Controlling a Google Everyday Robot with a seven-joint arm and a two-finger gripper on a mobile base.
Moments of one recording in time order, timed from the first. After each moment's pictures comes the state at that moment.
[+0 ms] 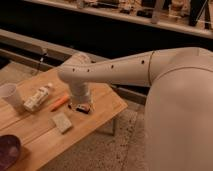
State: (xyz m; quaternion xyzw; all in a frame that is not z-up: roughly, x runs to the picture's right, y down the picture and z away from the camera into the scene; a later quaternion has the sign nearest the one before) arm -0.107 0.103 0.703 -0.26 0.23 0.64 0.68
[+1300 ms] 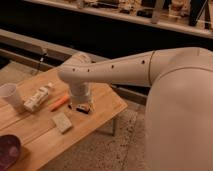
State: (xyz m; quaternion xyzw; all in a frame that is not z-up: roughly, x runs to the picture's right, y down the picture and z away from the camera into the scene) arm -0.107 0.100 0.703 -0.26 0.23 0.66 0.67
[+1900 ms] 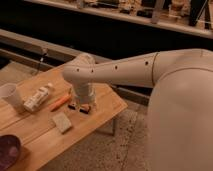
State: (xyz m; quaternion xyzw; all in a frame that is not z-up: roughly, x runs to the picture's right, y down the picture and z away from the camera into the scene) arm -0.082 0.109 0.711 -0.28 0.25 0.59 0.72
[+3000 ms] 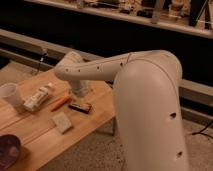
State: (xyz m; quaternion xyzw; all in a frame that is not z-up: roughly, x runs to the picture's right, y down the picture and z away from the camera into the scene) arm -0.089 0.068 0.787 -0.28 0.16 0.23 0.92
